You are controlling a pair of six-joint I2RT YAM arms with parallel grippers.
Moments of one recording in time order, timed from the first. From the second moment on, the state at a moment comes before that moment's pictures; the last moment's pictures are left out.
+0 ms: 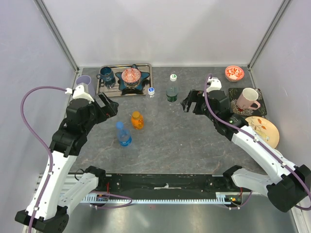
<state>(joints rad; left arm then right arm) -0.30 0.77 1.07 -0.71 -0.15 -0.59 0.52 1.09 0.93 -0.23 0.12 0.49</state>
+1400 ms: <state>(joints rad) -0.31 0.73 0.99 -0.64 -0.12 -0.51 0.52 1.72 1.53 -0.25 0.26 0.37</state>
